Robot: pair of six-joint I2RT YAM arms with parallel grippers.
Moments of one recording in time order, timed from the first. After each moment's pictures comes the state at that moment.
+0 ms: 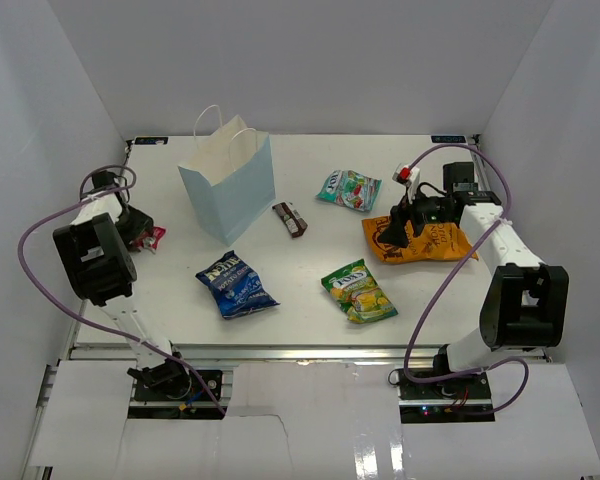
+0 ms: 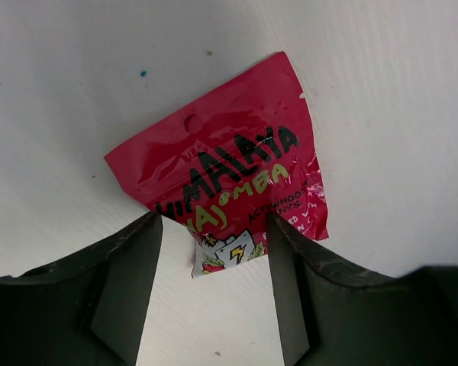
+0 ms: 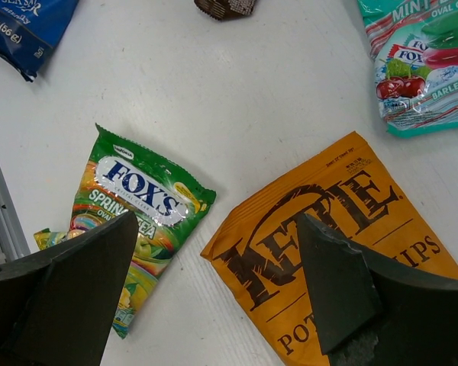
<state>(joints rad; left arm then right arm) 0.38 1.97 1.41 -0.67 -0.11 -0.63 0.03 1.51 1.13 -0.63 -0.93 -0.69</state>
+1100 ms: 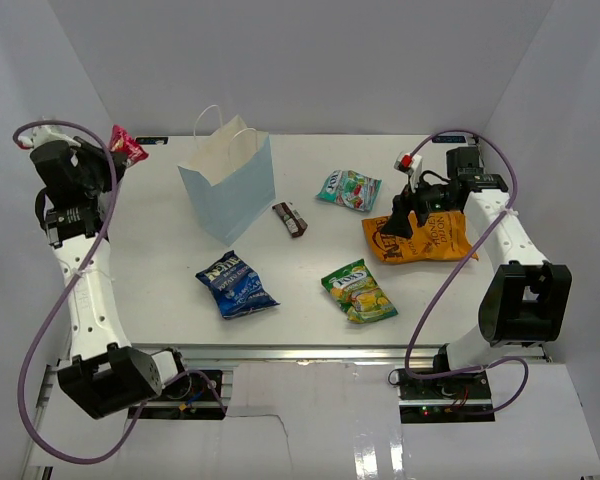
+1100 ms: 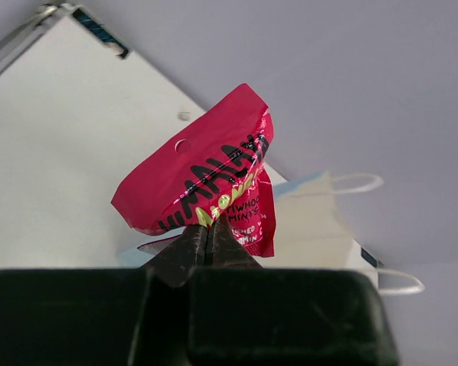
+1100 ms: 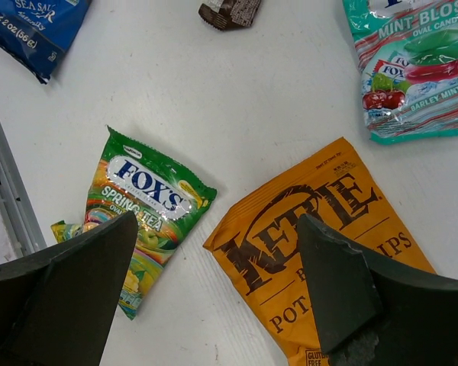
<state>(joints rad) 0.37 1.20 1.35 -0.40 0.21 -0.66 0.03 1.55 1.30 -0.82 -0.91 -0.74</state>
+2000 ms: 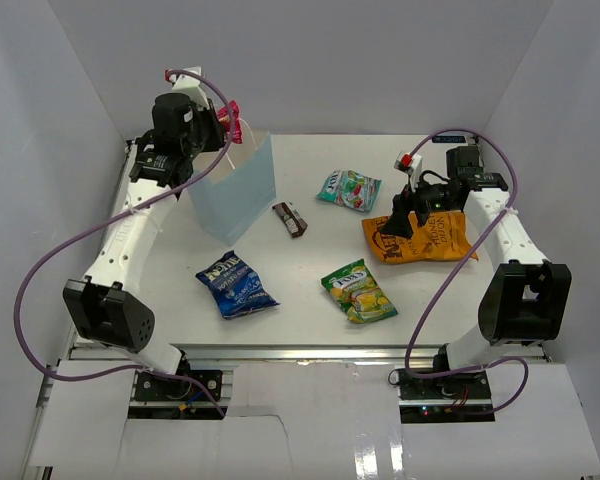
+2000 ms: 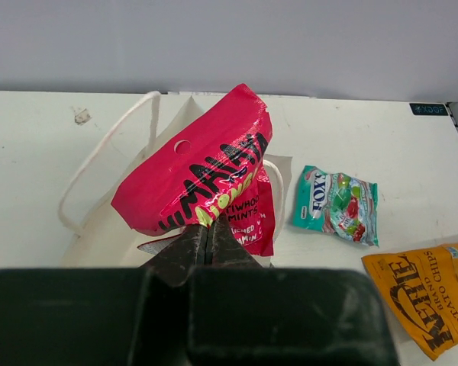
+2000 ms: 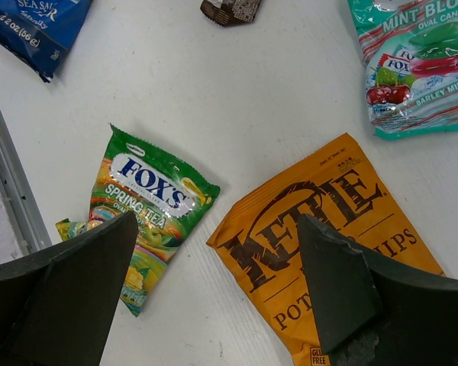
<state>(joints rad) -0.23 1.55 1.65 -0.36 0.01 -0.24 0.03 1.55 1.32 -0.84 -0.91 -0.74</state>
